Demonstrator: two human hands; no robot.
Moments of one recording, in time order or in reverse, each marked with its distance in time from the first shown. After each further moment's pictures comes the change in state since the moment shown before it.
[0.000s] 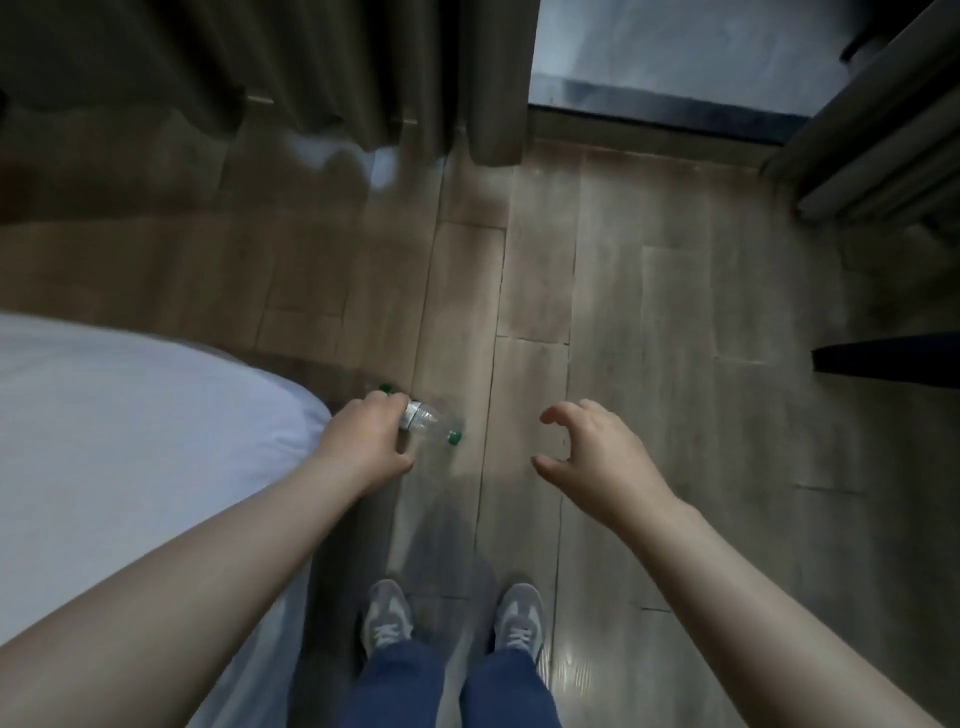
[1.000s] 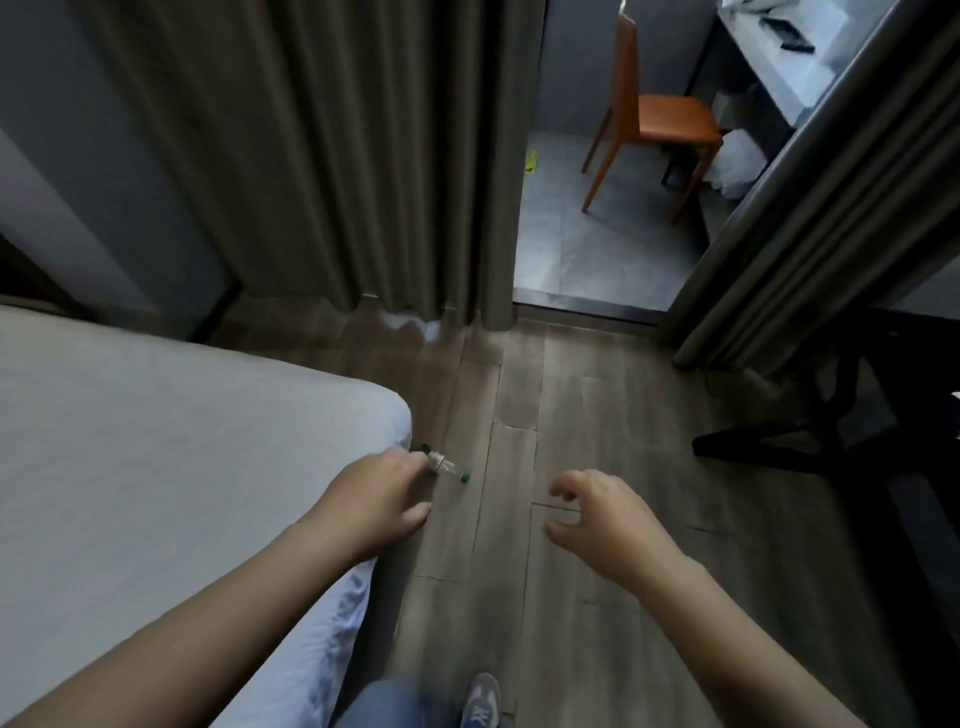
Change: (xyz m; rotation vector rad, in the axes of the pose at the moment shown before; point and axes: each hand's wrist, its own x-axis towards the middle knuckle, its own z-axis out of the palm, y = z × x) left_hand -0.562 0.110 -0.184 0.049 0.289 0.180; right_hand -0.504 -0.109 -0.165 -0.059 0.149 -0.124
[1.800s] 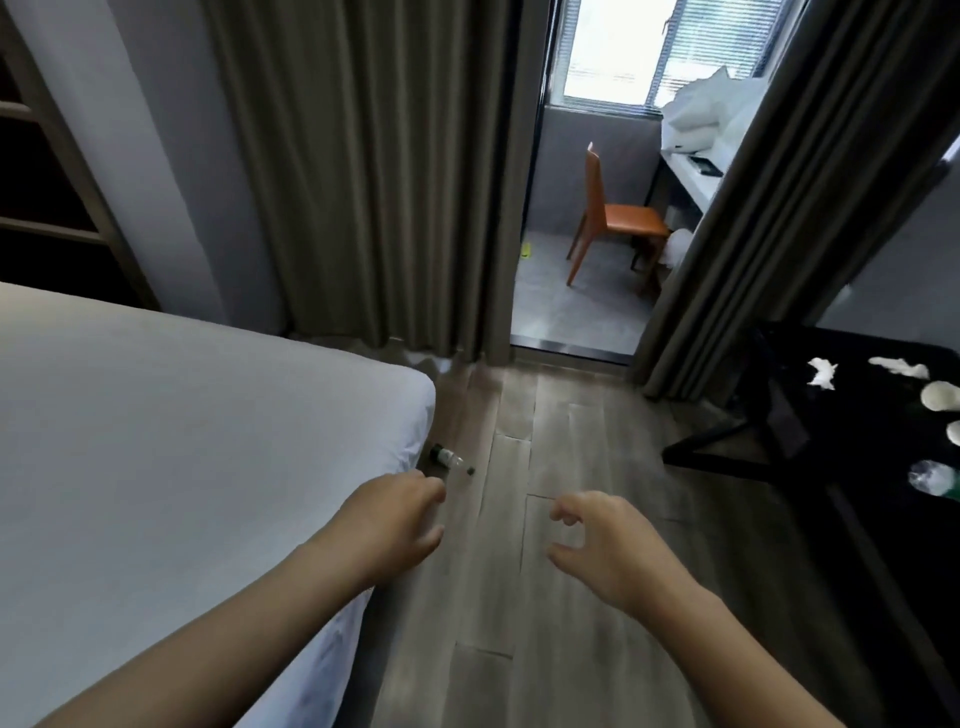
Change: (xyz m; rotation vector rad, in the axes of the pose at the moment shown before) left_hand -0.394 0.099 0.072 0.086 0.178 0.079; right_hand -0.396 -0.050 0.095 -0.059 0.158 -0.121
